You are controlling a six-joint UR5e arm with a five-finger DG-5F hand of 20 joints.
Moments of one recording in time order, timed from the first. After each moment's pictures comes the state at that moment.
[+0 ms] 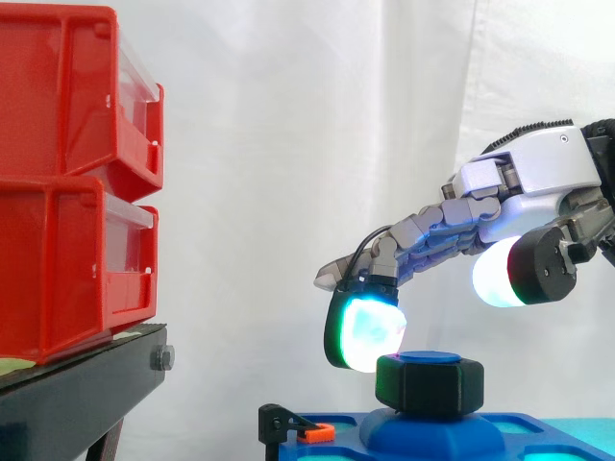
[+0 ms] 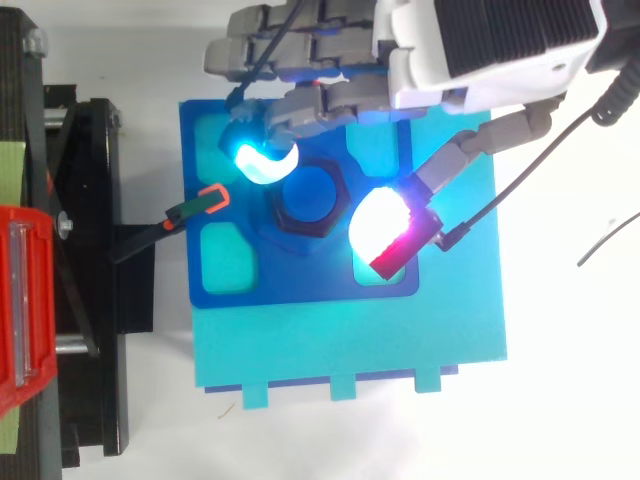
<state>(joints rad) -0.09 -2.24 -1.07 -3.16 -1.90 -1.39</state>
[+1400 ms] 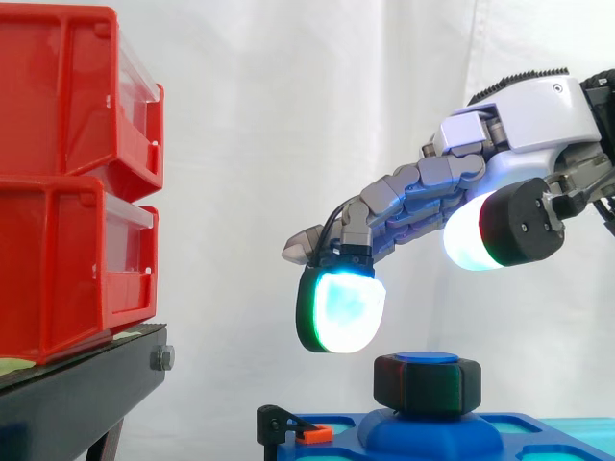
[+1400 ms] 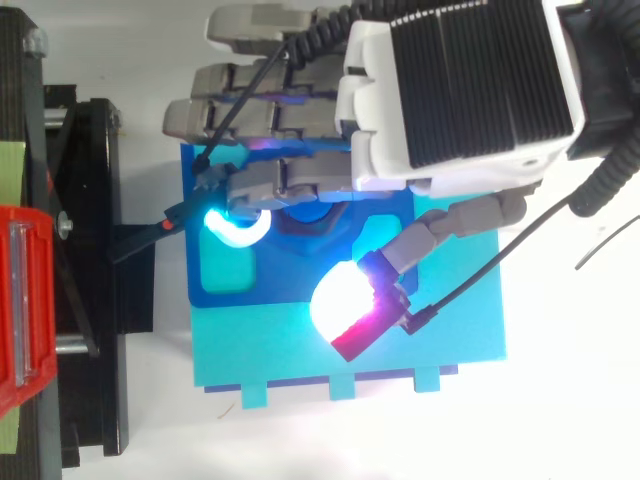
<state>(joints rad) 0.00 -2.24 -1.02 -3.22 -1.77 -1.37</state>
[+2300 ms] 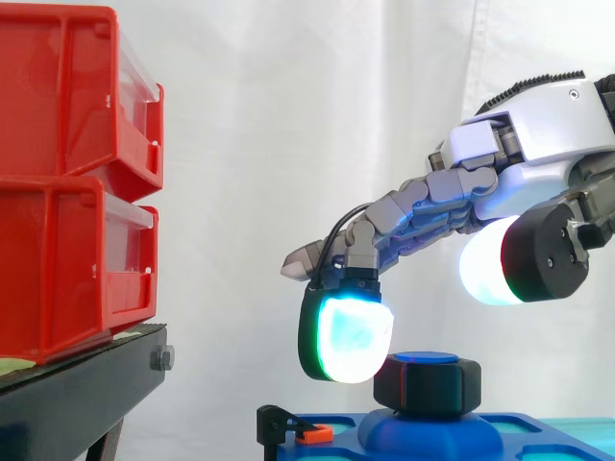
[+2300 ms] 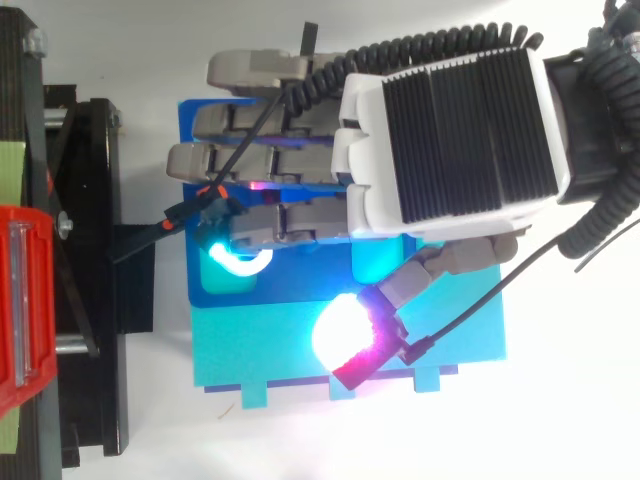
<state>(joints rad) 0.03 -2.24 -1.03 -3.22 -1.74 -1.42</state>
